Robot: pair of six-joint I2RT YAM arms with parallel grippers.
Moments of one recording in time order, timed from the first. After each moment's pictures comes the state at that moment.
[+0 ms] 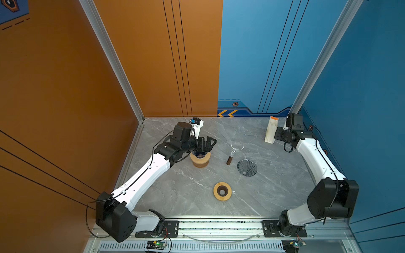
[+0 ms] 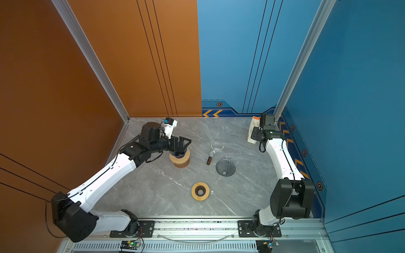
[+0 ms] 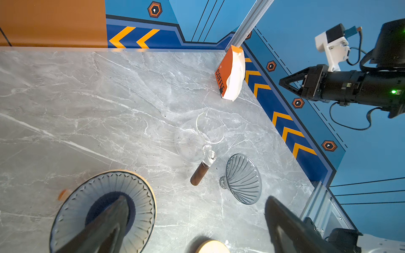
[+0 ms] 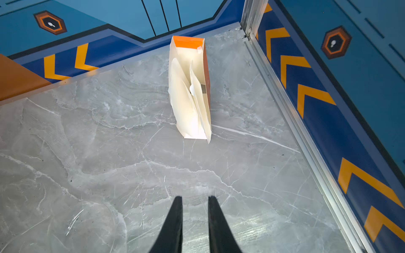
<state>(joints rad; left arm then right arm) -0.50 1.34 1.20 -0.39 0.29 -0.37 -0.05 1.55 1.33 -0.58 0.13 0.23</state>
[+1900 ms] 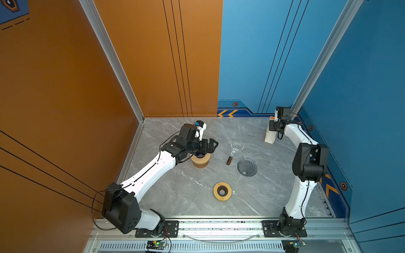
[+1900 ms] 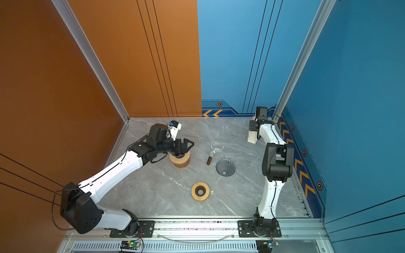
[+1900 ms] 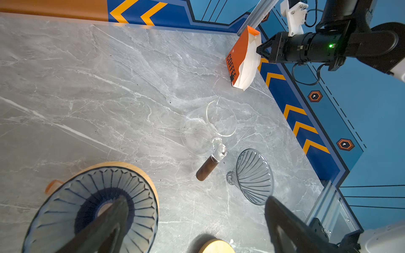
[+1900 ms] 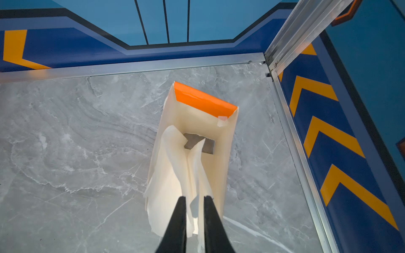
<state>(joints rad) -0.52 1.41 1.19 -0.38 0.26 -0.39 -0.09 2.08 1.72 -0.43 0.13 -0.01</state>
